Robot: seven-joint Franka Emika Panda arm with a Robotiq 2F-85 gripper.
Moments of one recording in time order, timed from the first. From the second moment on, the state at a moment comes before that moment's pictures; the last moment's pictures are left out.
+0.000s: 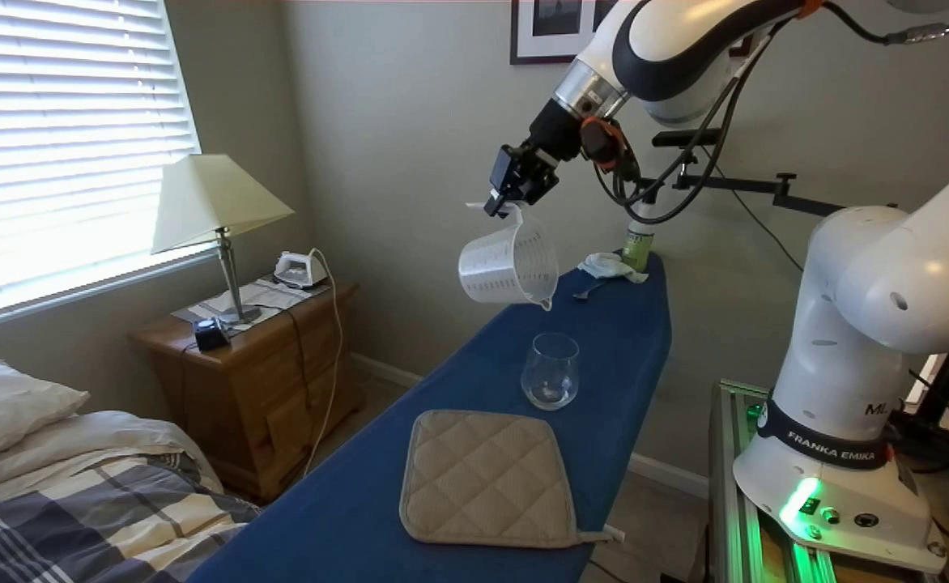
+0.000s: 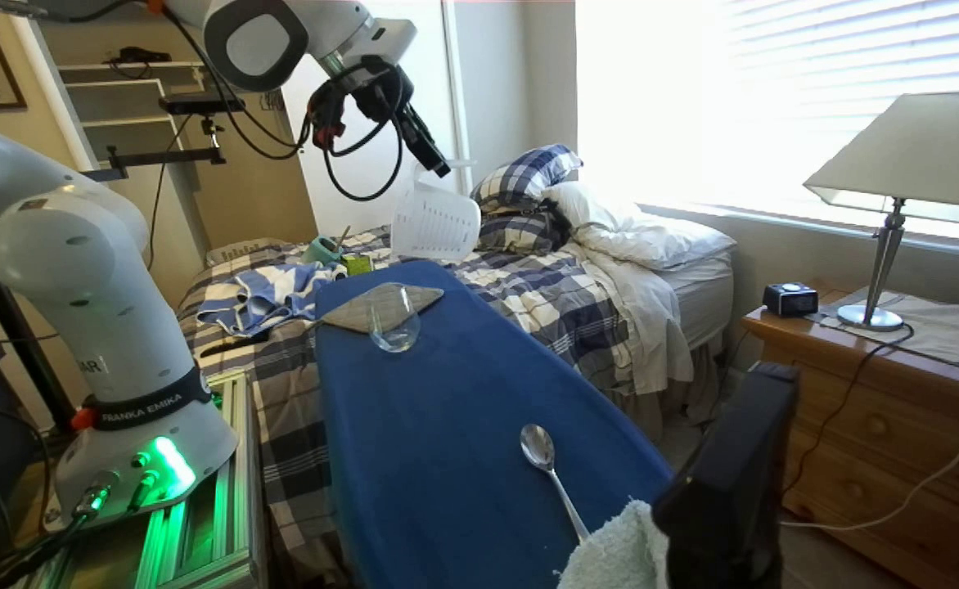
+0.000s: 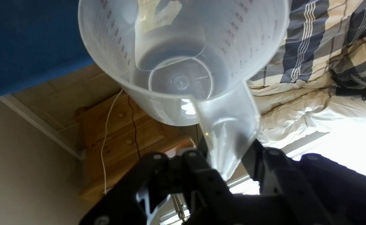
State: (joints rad) arm 0.03 -0.71 -0.10 -2.75 0.29 2.64 0.08
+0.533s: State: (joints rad) arm -0.03 -0.67 -0.10 -2.74 0.29 2.59 0.15
